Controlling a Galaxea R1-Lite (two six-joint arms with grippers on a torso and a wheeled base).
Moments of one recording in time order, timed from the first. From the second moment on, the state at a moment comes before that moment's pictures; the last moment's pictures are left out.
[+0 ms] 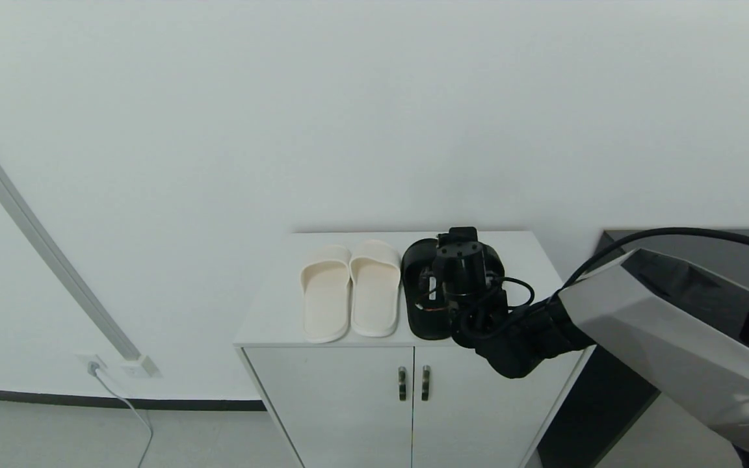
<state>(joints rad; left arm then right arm) 0.00 0.00 0.00 0.00 0.01 0.00 0.69 2.36 -1.45 -0.69 -0.71 0.17</state>
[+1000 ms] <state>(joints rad) 0.00 0.00 0.00 0.00 0.01 0.00 0.65 2.40 -1.52 -0.69 -0.71 0.17</state>
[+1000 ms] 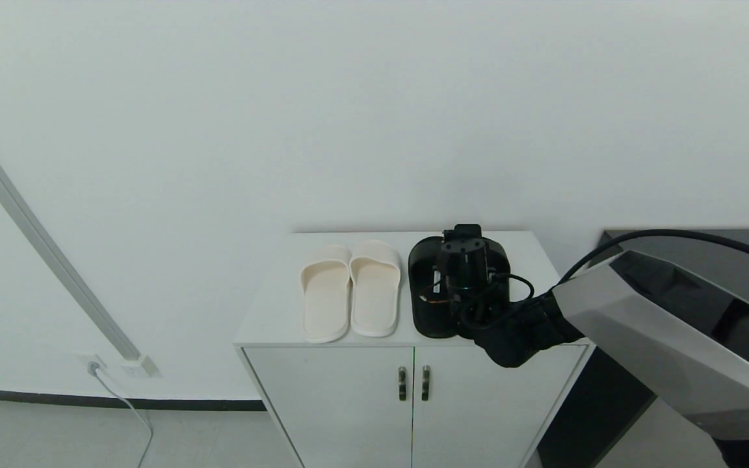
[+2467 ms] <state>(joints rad) 0.00 0.00 0.00 0.00 0.01 0.00 0.79 1.68 -0.71 -0.69 -0.10 0.14</state>
